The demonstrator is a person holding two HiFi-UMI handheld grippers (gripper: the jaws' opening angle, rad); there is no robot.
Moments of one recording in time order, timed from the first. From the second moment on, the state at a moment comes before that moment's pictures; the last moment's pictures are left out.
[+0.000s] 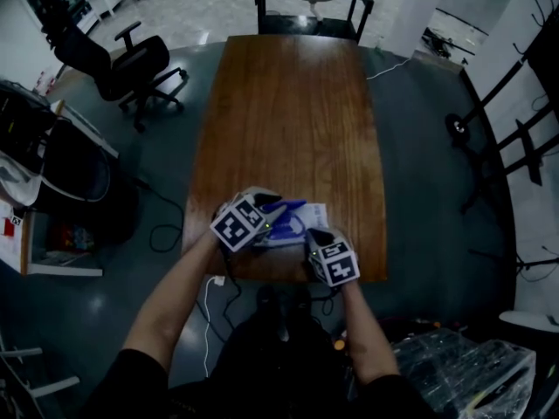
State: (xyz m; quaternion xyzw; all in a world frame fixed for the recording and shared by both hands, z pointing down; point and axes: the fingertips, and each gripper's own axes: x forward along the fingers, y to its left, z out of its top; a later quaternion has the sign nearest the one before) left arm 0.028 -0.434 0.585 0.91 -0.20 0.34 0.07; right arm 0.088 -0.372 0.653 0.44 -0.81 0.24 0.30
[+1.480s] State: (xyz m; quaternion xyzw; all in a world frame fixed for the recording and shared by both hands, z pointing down) left arm -0.036 -0.412 0.543 0.87 -0.42 0.22 0.14; right arm 0.080 -0.378 0.539 0.48 -0.84 0.17 0.17
